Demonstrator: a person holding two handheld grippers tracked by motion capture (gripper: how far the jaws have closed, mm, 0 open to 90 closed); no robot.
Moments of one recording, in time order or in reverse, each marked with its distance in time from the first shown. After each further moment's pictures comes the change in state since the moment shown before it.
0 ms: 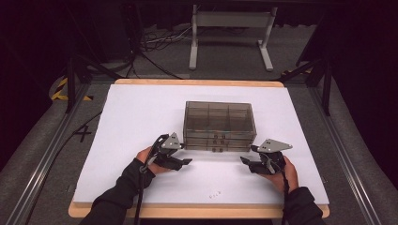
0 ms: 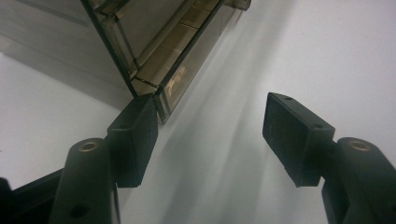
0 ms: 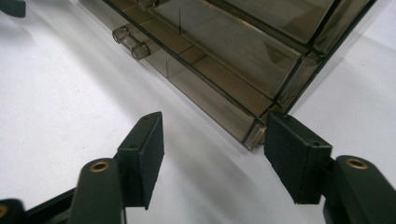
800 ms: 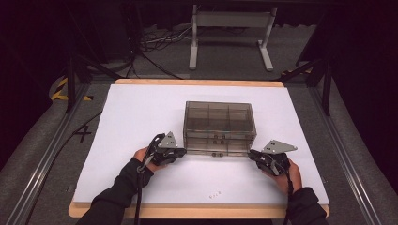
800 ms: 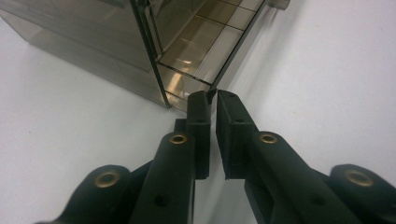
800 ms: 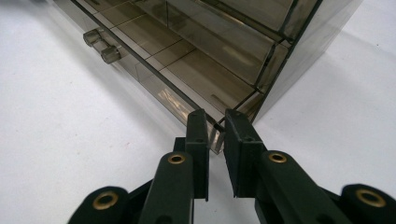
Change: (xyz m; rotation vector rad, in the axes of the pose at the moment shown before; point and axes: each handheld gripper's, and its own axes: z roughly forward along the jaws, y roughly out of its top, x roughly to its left) left arm 0.004 -0.005 -0.007 0.016 0.031 0.006; right arm -0.004 -0.005 -0.010 -0.006 -0.025 0.004
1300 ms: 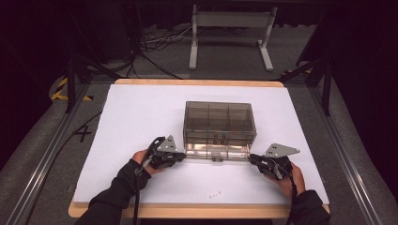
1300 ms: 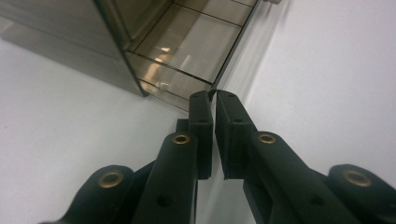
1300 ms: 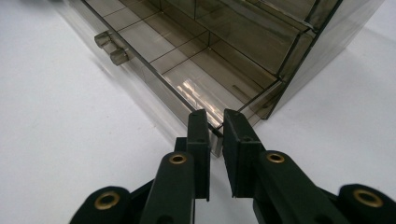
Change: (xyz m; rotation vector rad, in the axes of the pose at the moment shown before) left arm -0.011 -0.003 -0.006 0.035 -0.047 0.057; right arm 0.004 -0.005 -0.011 0.004 0.063 -0.022
